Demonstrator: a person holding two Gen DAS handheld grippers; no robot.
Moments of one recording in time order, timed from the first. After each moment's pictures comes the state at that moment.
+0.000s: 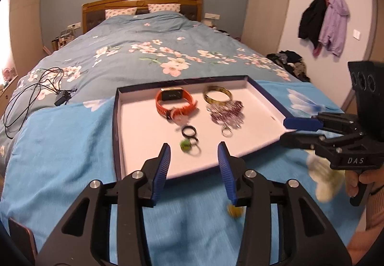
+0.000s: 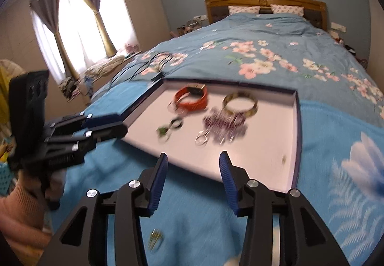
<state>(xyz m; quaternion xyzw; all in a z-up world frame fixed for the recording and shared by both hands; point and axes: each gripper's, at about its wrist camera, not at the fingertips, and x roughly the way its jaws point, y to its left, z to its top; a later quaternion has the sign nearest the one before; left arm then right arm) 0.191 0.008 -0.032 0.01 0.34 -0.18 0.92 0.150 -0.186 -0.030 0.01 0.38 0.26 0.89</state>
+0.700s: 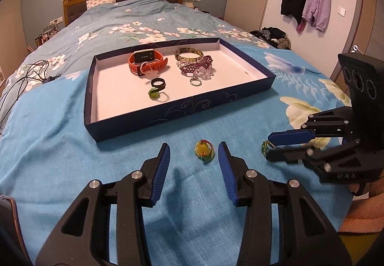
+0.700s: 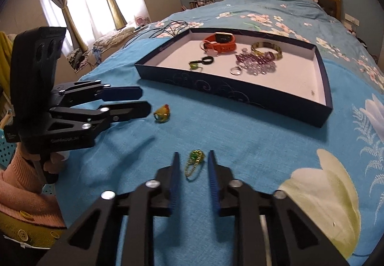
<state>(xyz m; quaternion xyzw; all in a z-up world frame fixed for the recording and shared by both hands) 0.144 -0.012 -0.065 0.04 0.39 -0.22 0.90 0.092 -0.163 -0.068 -0.02 0.44 0.27 0.86</state>
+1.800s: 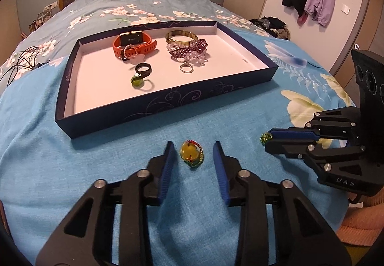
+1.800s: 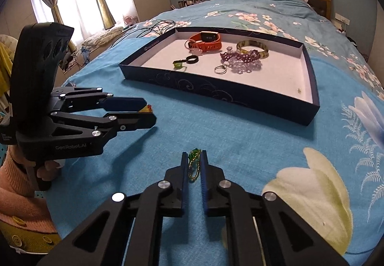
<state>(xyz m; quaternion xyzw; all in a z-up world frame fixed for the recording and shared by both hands) 0.170 -0.032 -0.083 0.03 0.43 -0.23 0.87 0.097 -0.168 -0.068 -0.03 0.44 0.24 0.87</state>
